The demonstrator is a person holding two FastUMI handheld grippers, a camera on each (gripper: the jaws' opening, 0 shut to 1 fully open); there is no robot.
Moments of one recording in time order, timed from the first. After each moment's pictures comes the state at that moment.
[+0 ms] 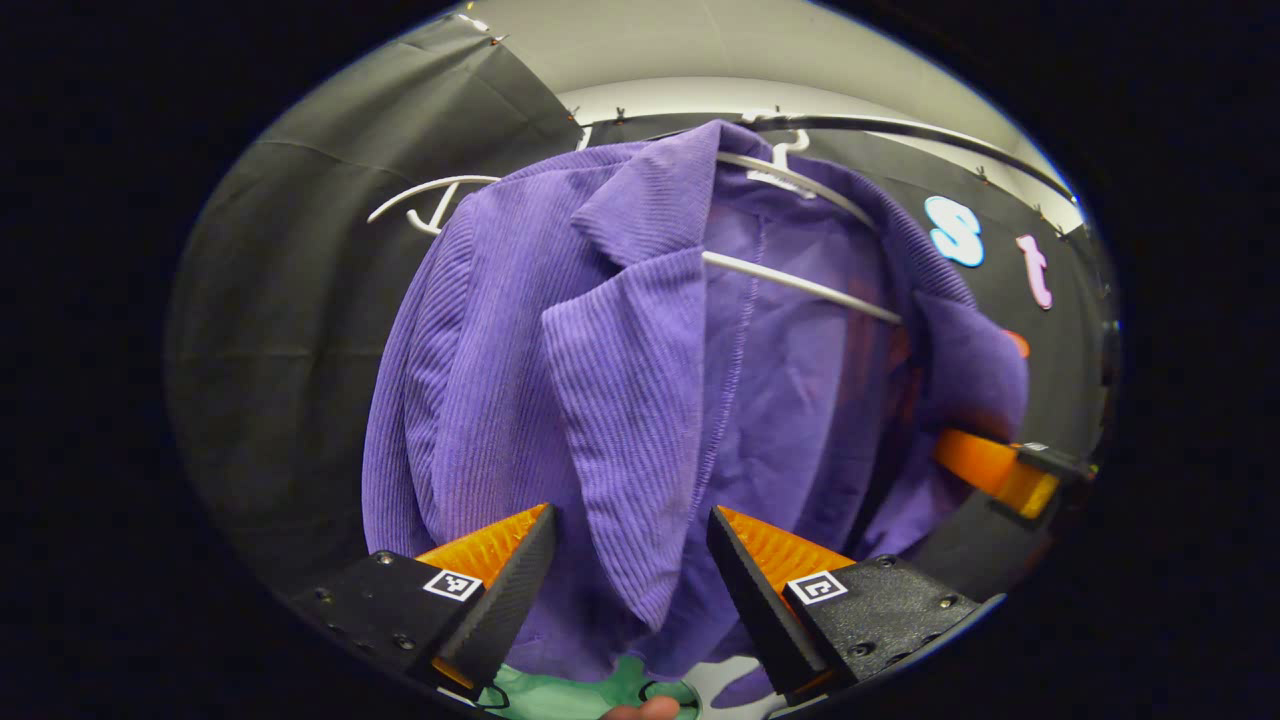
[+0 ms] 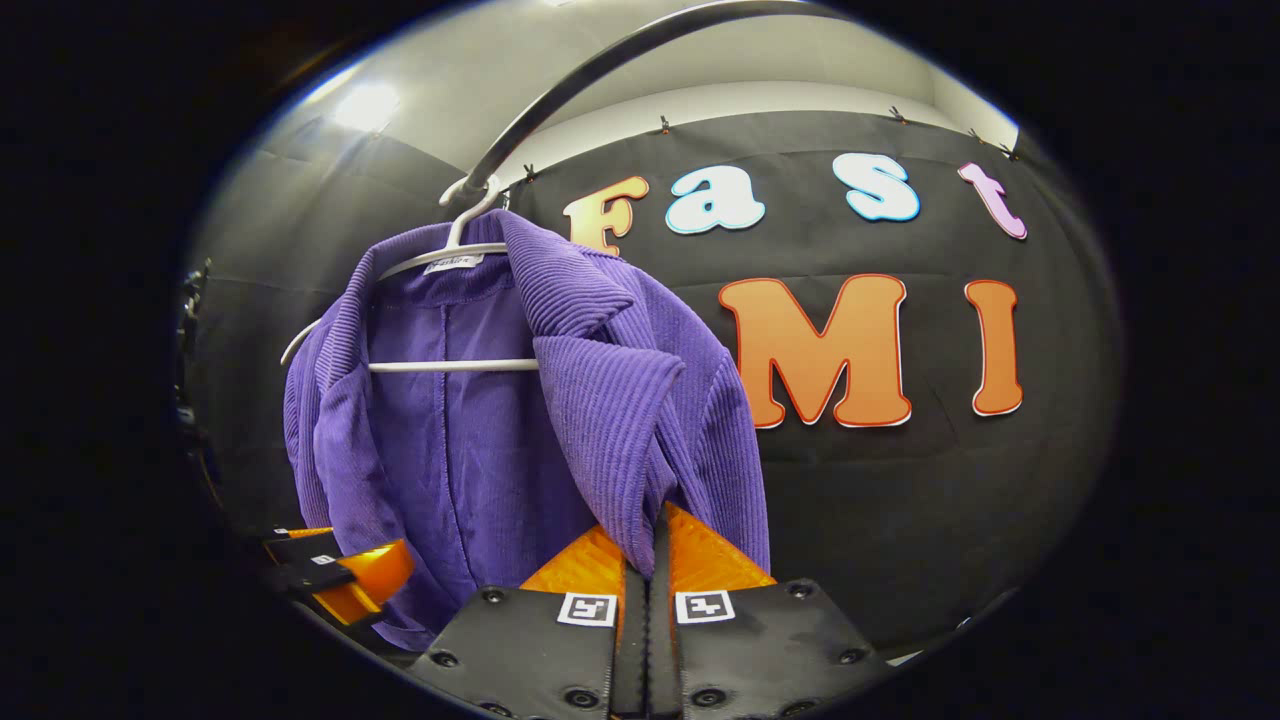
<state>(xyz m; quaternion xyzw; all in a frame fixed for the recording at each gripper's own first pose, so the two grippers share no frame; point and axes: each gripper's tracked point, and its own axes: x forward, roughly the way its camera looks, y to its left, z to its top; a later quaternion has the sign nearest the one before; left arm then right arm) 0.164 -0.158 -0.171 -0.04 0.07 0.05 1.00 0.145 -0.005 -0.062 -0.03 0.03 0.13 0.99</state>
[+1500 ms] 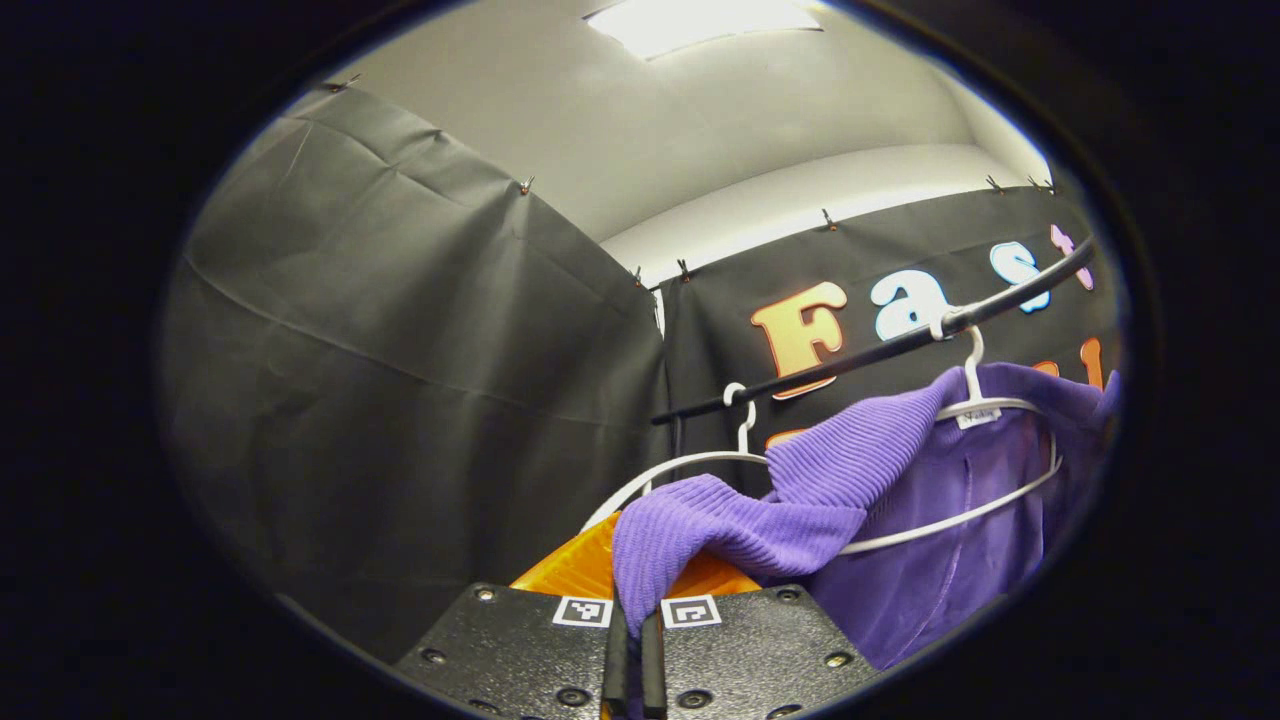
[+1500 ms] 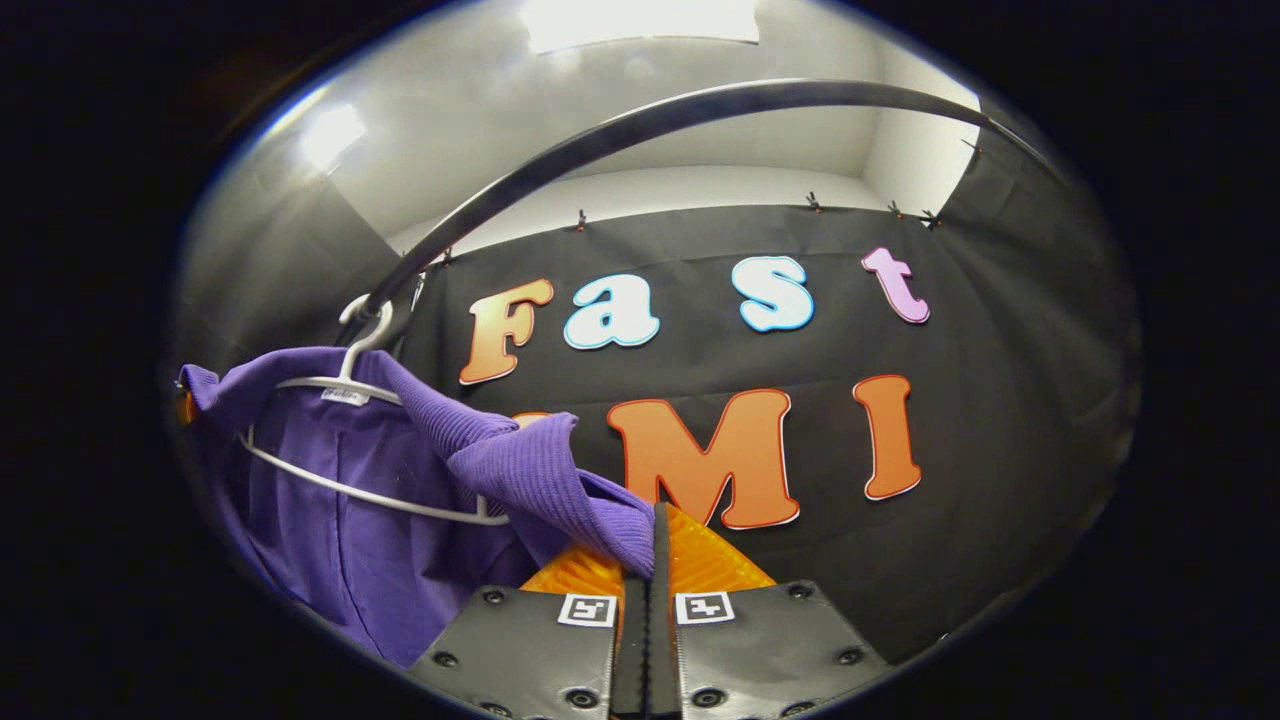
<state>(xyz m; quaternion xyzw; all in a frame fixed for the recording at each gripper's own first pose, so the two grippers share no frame) 0.158 0.016 0.070 0.08 -0.16 0.15 0.97 0.141 -0.090 0.022 -0.01 -0.10 -0.03 0.99</state>
